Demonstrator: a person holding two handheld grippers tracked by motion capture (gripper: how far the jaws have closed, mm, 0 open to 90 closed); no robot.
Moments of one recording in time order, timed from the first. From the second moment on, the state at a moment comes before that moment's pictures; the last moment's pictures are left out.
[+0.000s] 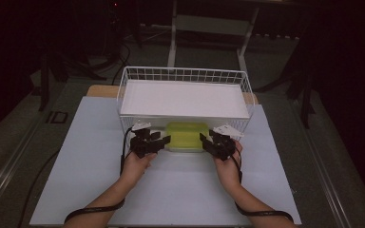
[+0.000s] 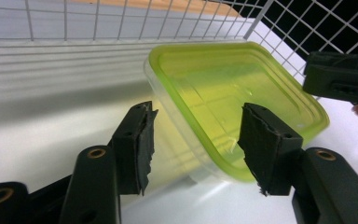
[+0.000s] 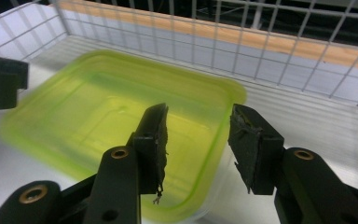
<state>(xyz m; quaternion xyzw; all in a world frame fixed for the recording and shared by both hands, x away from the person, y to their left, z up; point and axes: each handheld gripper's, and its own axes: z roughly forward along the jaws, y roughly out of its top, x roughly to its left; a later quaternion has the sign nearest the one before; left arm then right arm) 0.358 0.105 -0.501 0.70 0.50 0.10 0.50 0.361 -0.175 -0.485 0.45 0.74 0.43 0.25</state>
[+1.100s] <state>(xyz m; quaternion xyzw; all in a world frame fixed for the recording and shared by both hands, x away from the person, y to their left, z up) 0.277 0.128 -0.491 0.73 0.43 0.10 0.52 0.315 -0.156 -0.491 0.41 0.79 0.42 0.15</state>
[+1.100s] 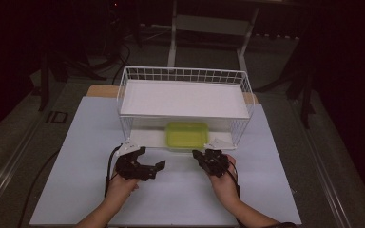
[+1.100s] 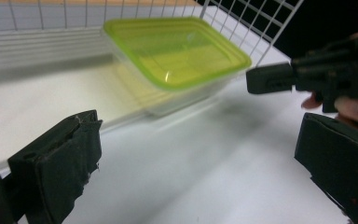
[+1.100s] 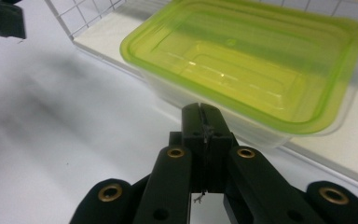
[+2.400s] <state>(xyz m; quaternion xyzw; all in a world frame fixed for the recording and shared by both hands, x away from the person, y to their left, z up) 0.255 0.128 -0.502 0.74 0.41 0.12 0.53 0.379 -0.126 -0.510 0.45 0.77 0.43 0.17</state>
